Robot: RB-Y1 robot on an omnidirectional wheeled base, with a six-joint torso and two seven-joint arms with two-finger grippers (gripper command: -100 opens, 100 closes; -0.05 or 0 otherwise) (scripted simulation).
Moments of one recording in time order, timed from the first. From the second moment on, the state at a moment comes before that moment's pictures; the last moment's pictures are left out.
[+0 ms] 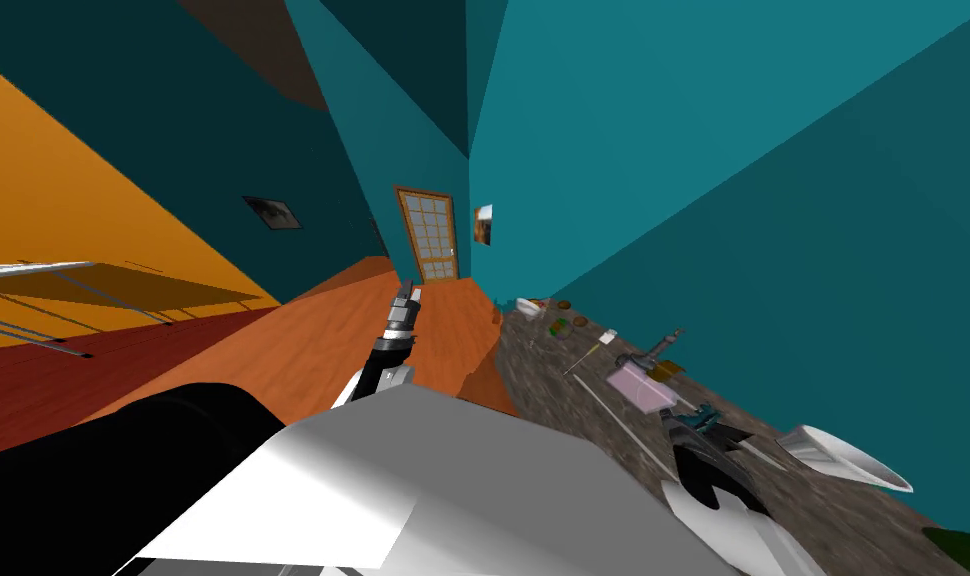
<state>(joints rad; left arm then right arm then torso) 0.55 0.00 0.07 -2.33 -0.06 -0.45 -0.17 0.41 -0.32 -0.46 -1.61 0.60 0.35 0.35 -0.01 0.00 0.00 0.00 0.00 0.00</state>
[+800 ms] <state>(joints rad) 0.55 0.00 0.07 -2.33 -0.06 -0.45 -0.17 0.48 -0.19 -0.66 -1.64 0.73 0.49 0.21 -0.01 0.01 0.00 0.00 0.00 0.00</state>
